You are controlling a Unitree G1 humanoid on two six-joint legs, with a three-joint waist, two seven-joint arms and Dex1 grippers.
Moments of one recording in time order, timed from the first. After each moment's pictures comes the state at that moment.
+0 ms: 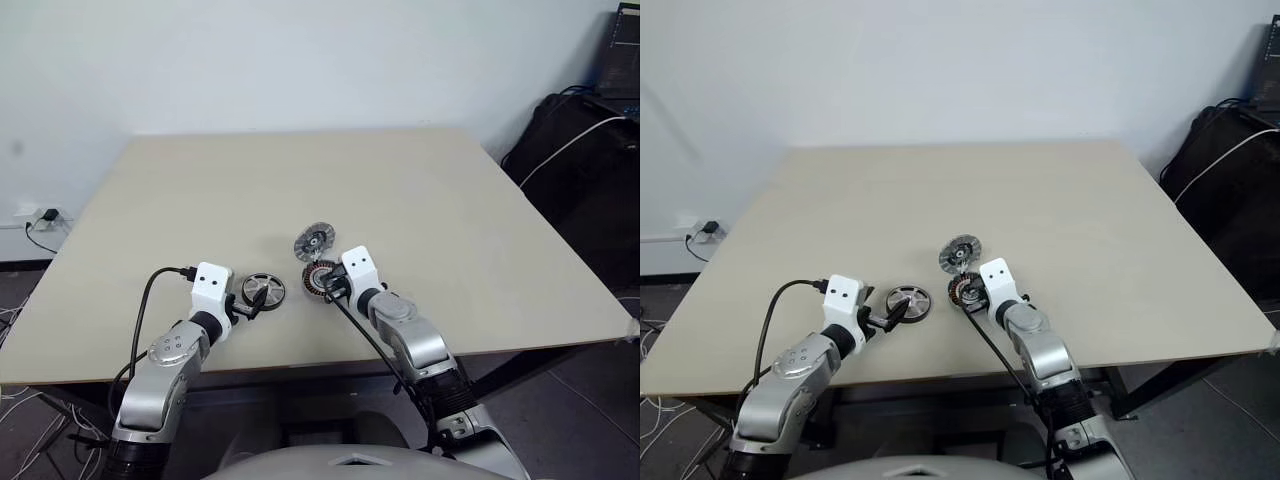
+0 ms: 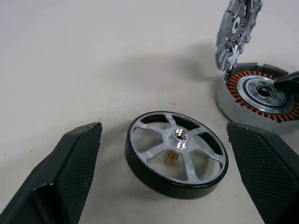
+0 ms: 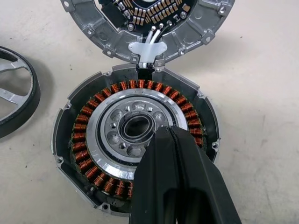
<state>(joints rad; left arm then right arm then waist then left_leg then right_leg) 0.13 0.27 -0.04 -0.32 -0.20 0.54 -0.29 -0.22 -0.06 0.22 0.10 0.01 0.58 0.23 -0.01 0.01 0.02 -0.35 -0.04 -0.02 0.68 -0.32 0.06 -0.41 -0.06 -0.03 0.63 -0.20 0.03</state>
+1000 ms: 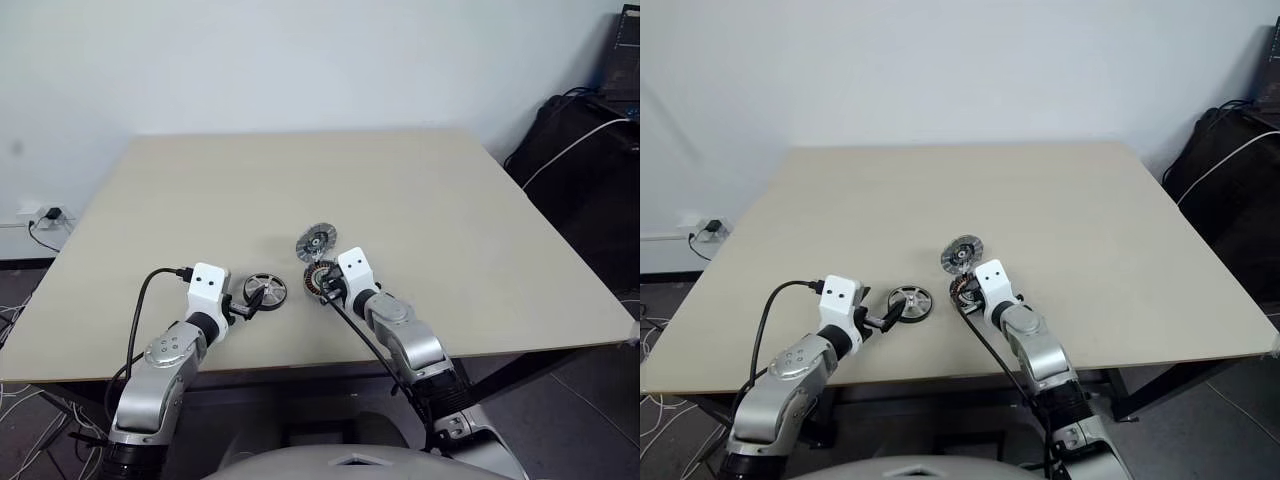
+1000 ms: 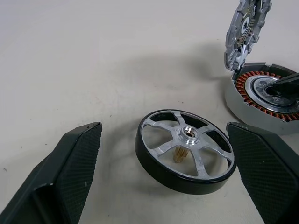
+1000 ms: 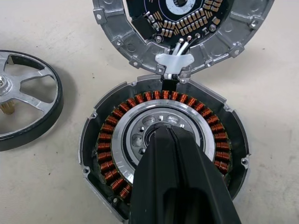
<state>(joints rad) 0.13 0.28 -0.03 -0.33 -0.20 0.54 -0.29 -0.22 -0.06 0.23 0.14 0.02 0.51 0.26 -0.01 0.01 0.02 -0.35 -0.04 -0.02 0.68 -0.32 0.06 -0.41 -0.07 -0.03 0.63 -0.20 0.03</state>
